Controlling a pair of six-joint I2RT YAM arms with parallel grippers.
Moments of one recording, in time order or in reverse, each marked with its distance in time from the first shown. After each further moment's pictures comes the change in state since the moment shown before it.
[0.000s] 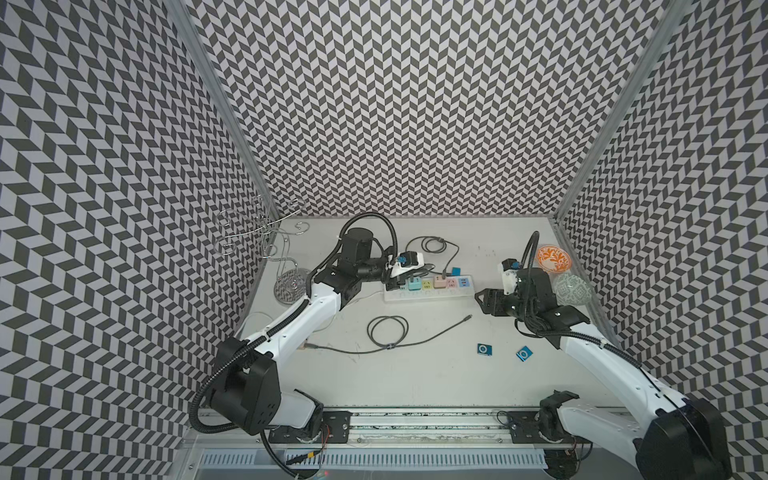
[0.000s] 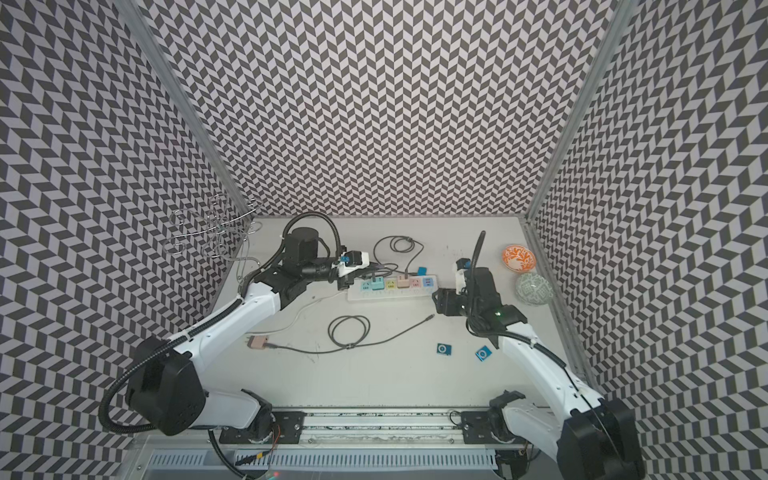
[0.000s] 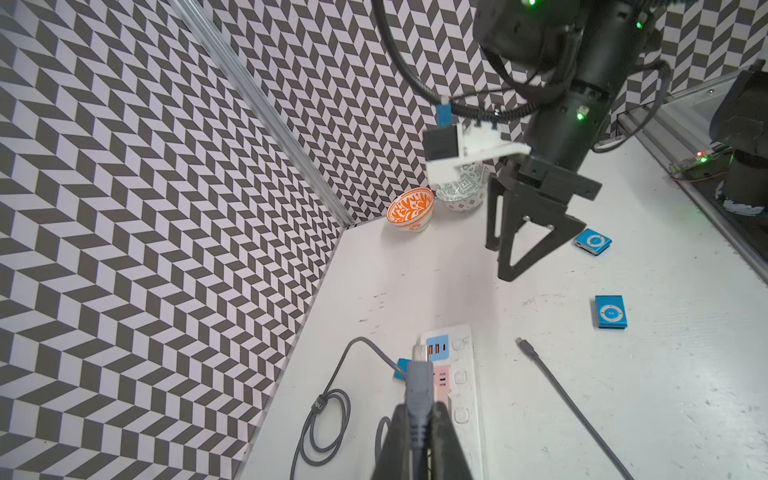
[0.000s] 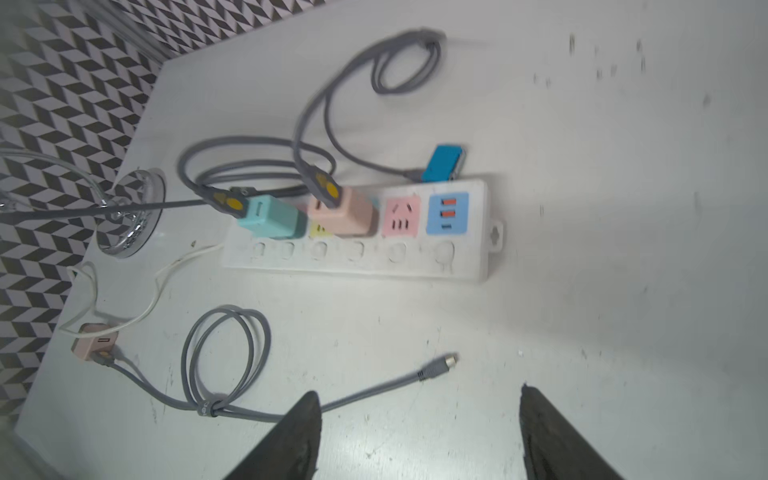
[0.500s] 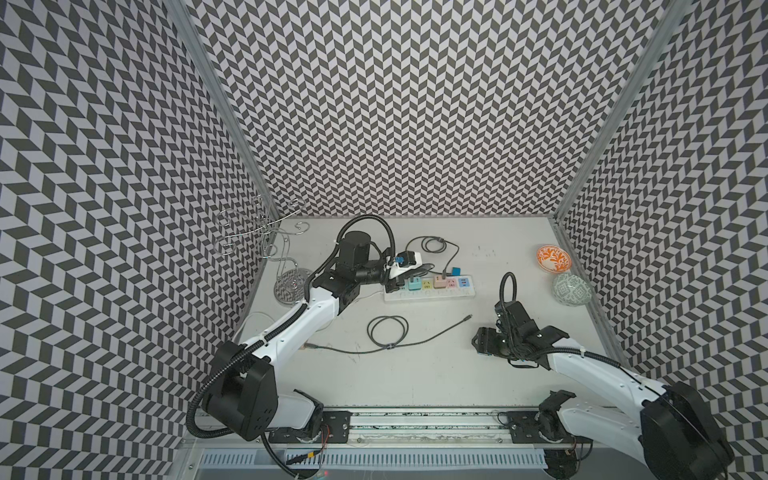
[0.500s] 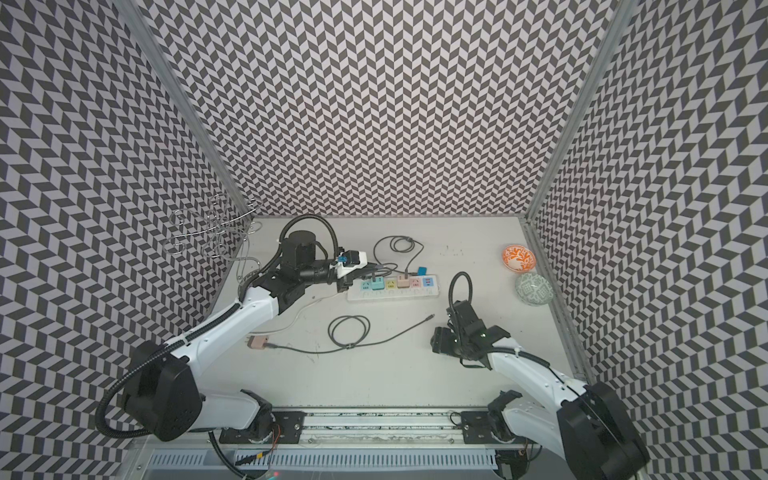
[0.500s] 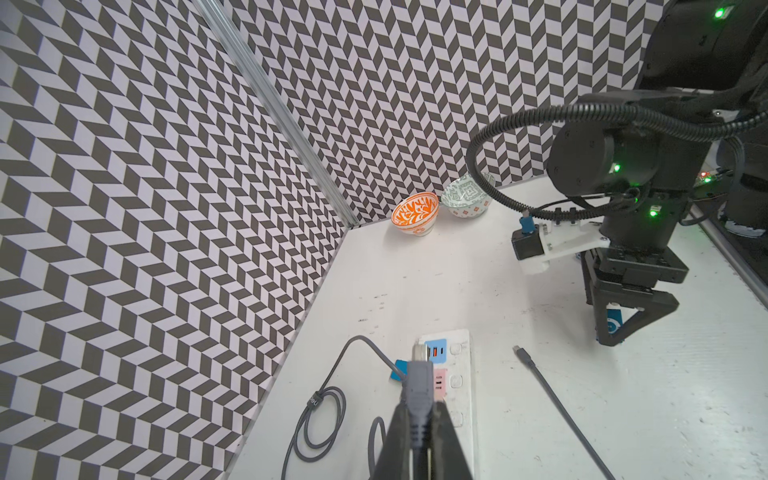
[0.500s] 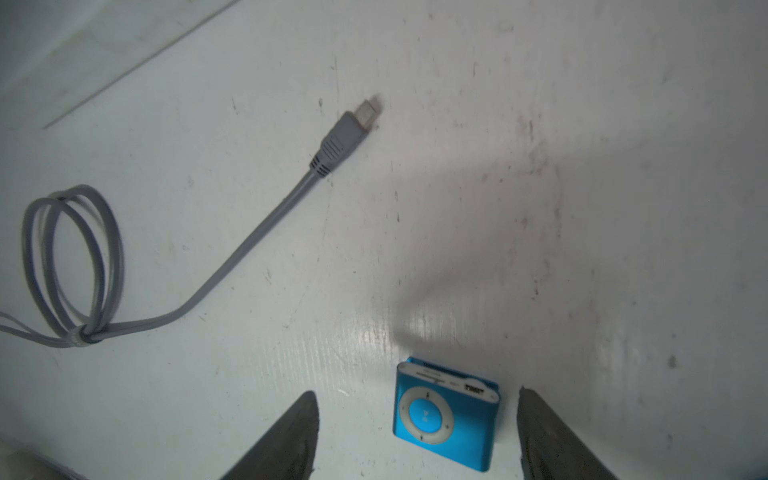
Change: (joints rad) left arm 0.000 -0.028 -0.046 0.063 -0.011 -0.075; right arm 0.186 0.031 -0.207 -0.069 0.053 0.270
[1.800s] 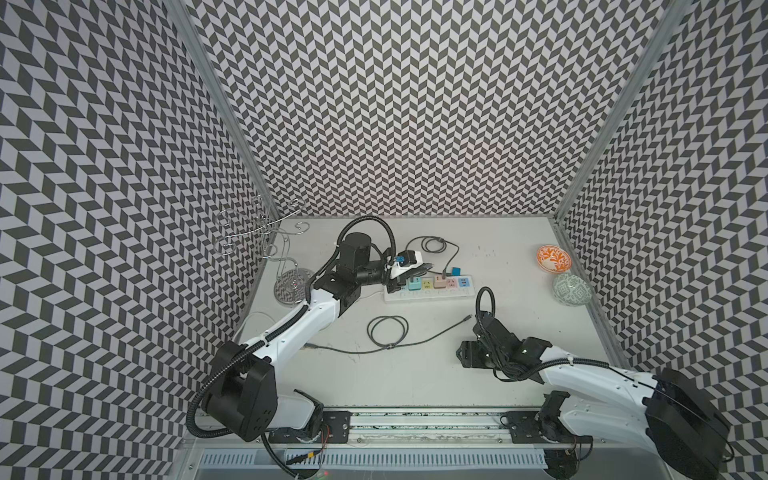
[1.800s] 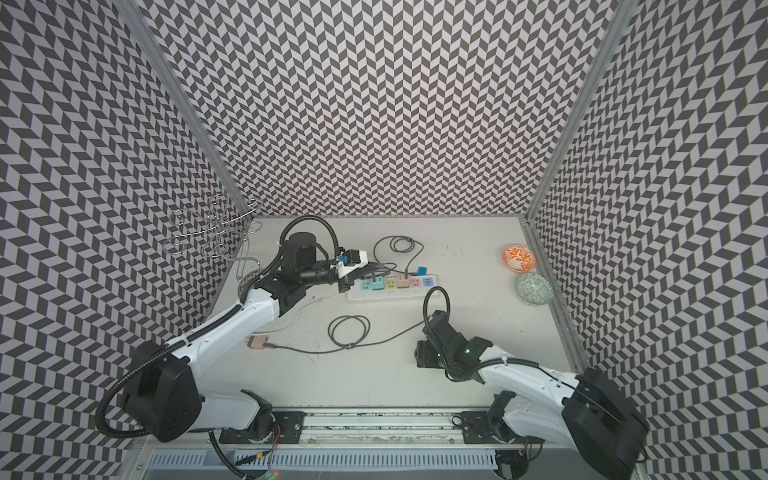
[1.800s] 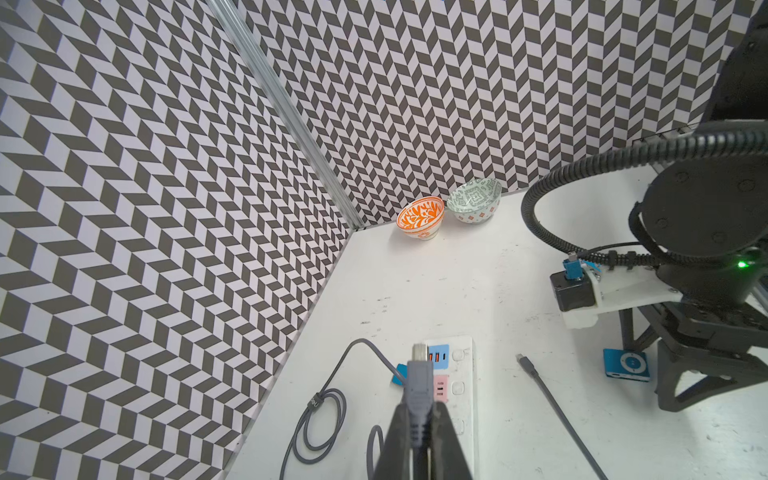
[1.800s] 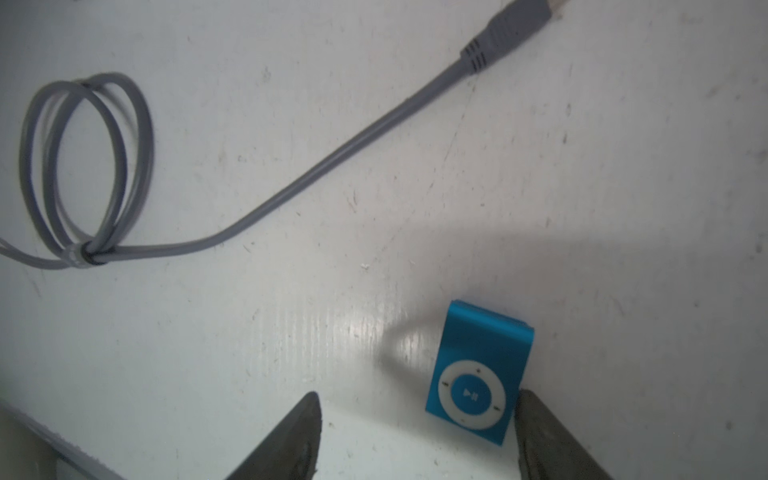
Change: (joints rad) left arm -0.014 -0.007 -0.026 0.048 -0.023 -0.043; right arm 0.292 0.032 -0.026 0.111 0.134 0.120
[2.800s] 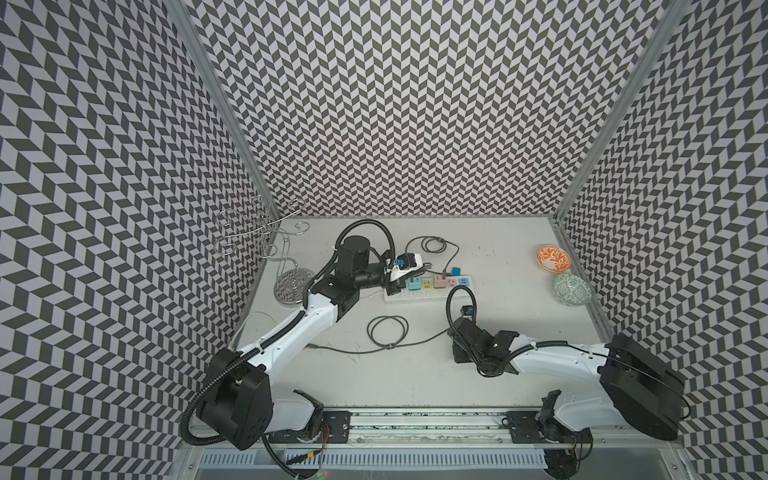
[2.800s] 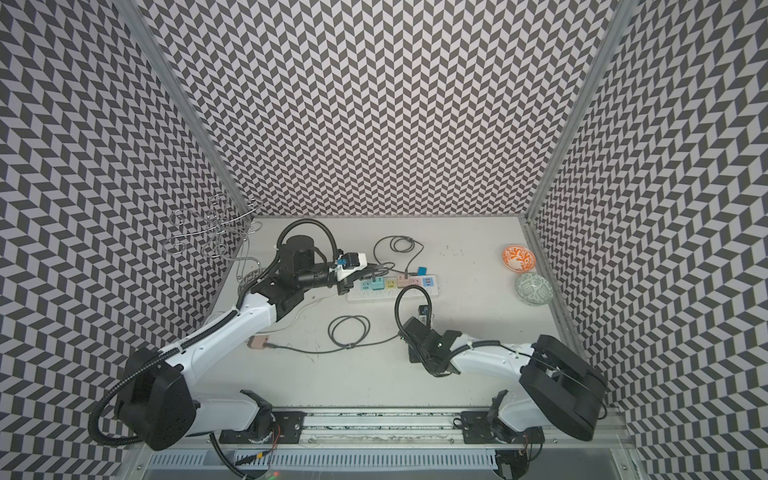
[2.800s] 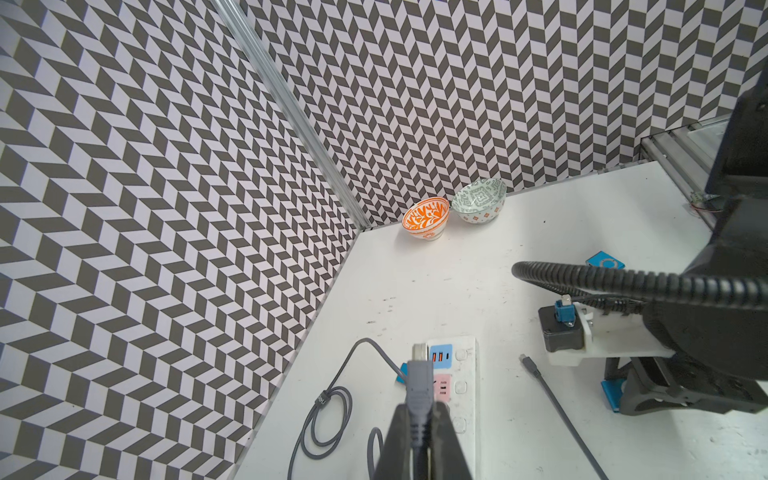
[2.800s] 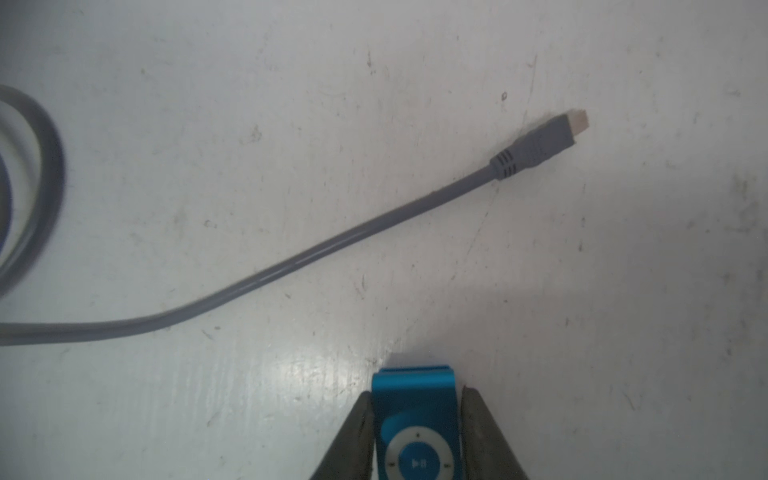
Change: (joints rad) left arm -0.012 -0.038 -0.025 0.008 -0.035 -0.001; right arm 0.130 0.261 0.148 0.009 0.271 0.003
